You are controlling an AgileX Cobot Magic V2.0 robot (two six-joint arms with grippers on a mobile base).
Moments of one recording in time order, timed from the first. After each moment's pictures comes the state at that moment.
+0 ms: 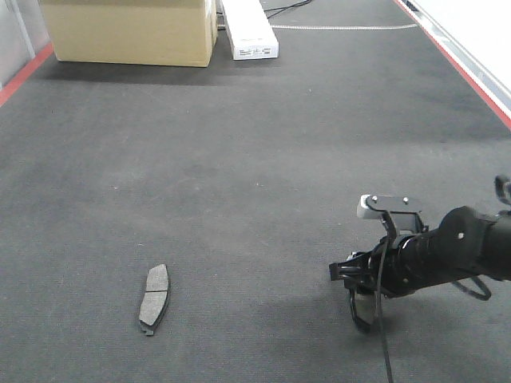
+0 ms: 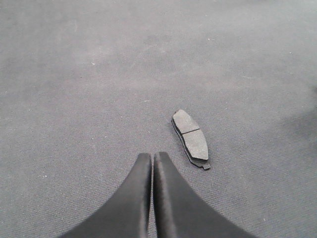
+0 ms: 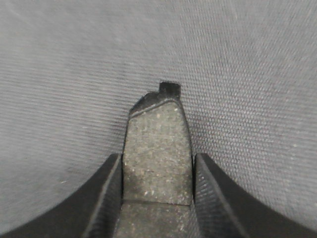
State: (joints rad) left arm -0.32 0.40 -0.45 0.09 0.61 -0.11; right arm 0.23 1.70 -0.83 0.46 0.33 -0.27
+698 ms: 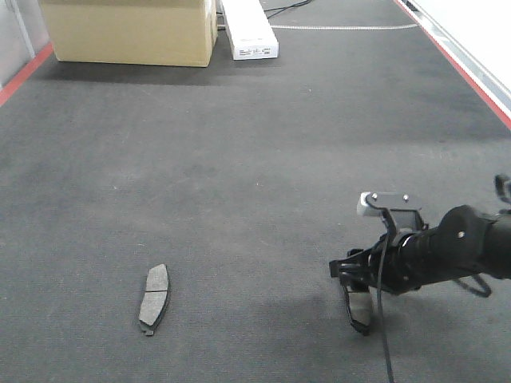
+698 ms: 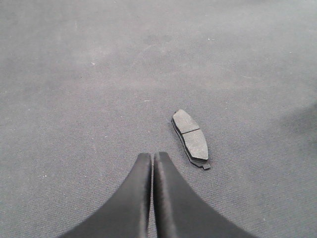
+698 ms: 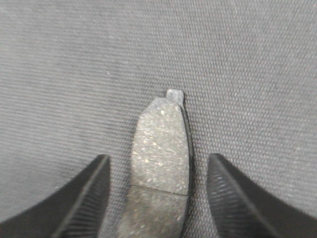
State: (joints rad) left arm -0.32 0.40 -0.45 0.09 0.61 -0.11; right arm 0.23 1.67 -0.84 0.45 0.33 -0.27
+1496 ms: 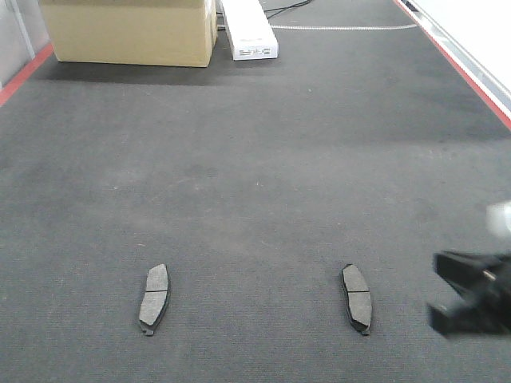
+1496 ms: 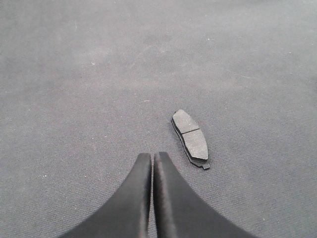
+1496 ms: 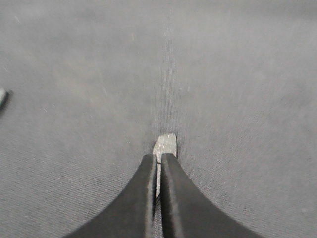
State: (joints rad) left arm -0.32 0.40 -0.45 0.09 0.61 -0.11; right arm 0.23 0.75 -0.50 0.29 0.36 -0.27
